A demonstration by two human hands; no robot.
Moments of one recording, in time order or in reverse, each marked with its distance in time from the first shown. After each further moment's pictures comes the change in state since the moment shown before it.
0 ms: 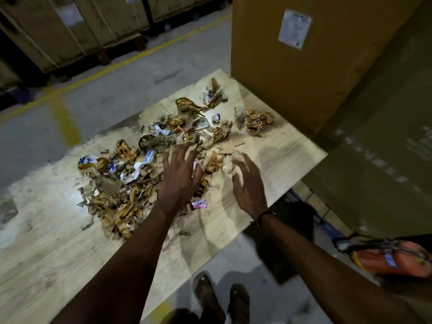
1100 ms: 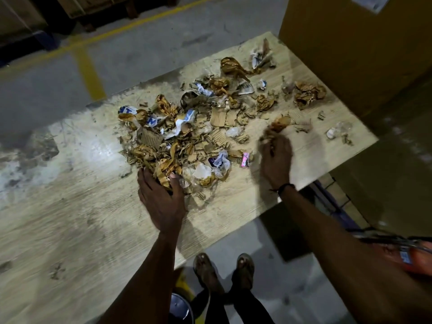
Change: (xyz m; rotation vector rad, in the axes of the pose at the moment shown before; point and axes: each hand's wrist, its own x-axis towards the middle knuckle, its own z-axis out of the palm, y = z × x) left_hand -0.176 -0.082 0.023 -0.244 0.347 -0.884; right_hand 0.001 -0.024 0.055 0.067 0.014 0.286
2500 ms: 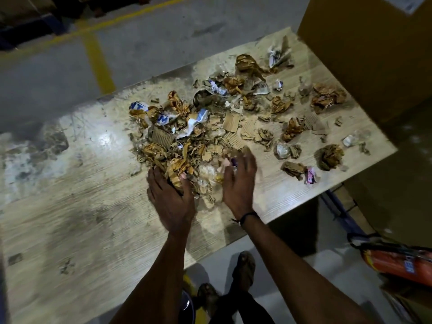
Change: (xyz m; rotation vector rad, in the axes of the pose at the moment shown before) left_hand 0.004 0.004 0.004 0.056 0.008 -0.041; right_hand -0.084 -0.067 0.079 0.031 -0.105 -0.093
